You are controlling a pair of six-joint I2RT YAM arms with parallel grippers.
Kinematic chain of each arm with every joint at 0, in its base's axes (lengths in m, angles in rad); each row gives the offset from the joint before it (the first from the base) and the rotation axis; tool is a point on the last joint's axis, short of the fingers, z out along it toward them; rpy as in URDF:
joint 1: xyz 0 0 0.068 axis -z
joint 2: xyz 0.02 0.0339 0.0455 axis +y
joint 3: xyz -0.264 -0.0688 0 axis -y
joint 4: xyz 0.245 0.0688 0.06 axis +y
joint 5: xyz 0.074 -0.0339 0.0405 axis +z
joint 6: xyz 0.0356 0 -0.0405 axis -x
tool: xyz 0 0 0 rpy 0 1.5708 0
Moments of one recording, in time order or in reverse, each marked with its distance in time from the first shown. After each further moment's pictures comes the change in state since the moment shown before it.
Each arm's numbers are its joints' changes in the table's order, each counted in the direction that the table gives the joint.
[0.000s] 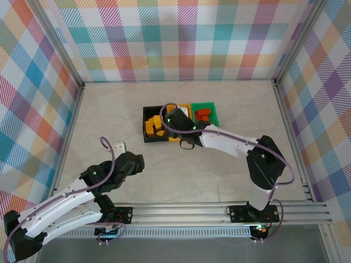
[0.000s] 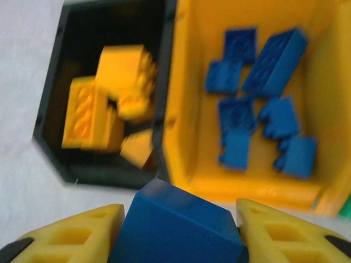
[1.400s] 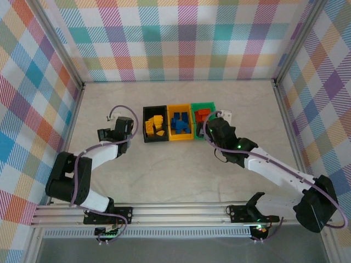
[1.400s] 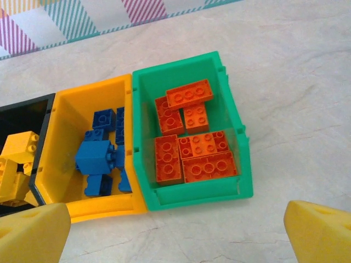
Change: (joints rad) left arm -0.629 0.762 0.031 -0.985 0.102 -0.687; right arm 0.112 -0.621 -0.510 -0.077 -0.227 0.051
